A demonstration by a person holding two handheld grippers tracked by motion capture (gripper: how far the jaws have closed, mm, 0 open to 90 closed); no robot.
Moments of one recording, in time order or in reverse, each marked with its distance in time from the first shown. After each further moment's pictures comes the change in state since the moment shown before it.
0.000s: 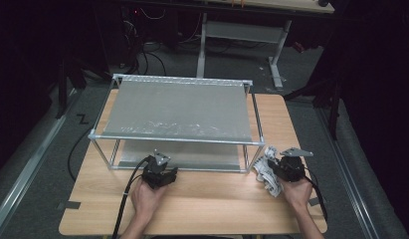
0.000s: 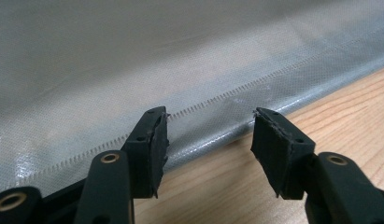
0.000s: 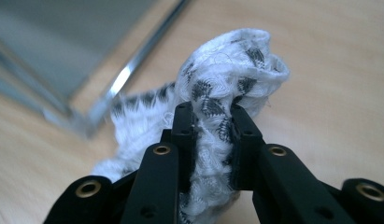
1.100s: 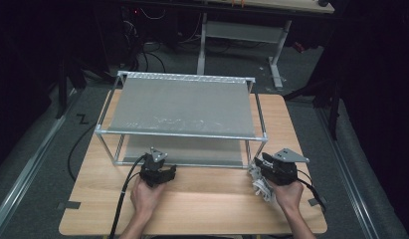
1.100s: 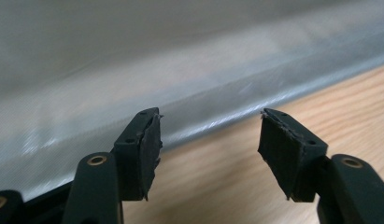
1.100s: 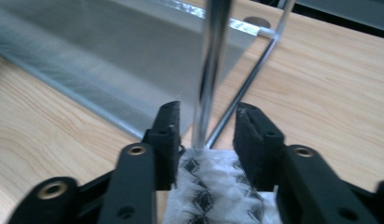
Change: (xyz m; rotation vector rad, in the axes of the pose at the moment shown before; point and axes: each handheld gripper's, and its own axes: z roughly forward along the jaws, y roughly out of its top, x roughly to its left) left arm 0.002 0.011 0.002 -0.008 -0.003 -0.052; right arm 0.048 0.007 -0.034 -0.173 0.044 -0.075
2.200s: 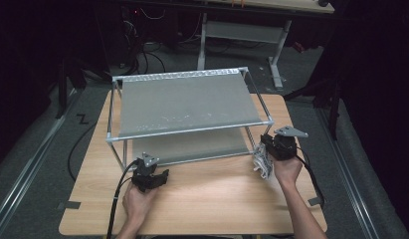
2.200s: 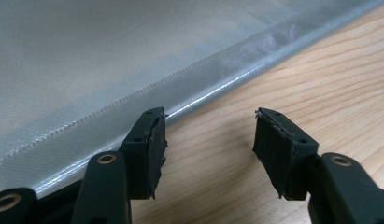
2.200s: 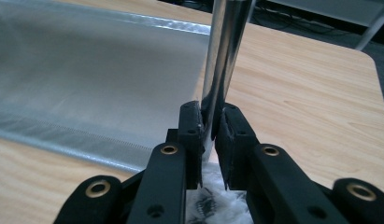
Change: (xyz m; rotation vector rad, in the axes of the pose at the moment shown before) left arm 0.021 -0.025 -0.015 0.021 0.015 -0.030; right arm -0.040 0.038 0.043 0.005 -0.073 0.057
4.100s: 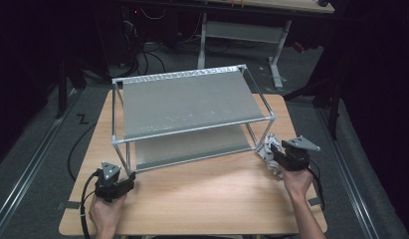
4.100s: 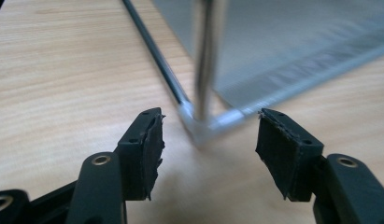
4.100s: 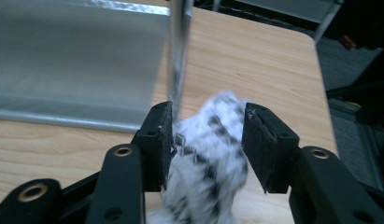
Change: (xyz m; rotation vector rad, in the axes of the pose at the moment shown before) left arm 0.053 -0.048 -0.064 -0.109 0.139 -0.085; right arm -0.014 -0.026 -0.021 -0.011 -0.127 0.027
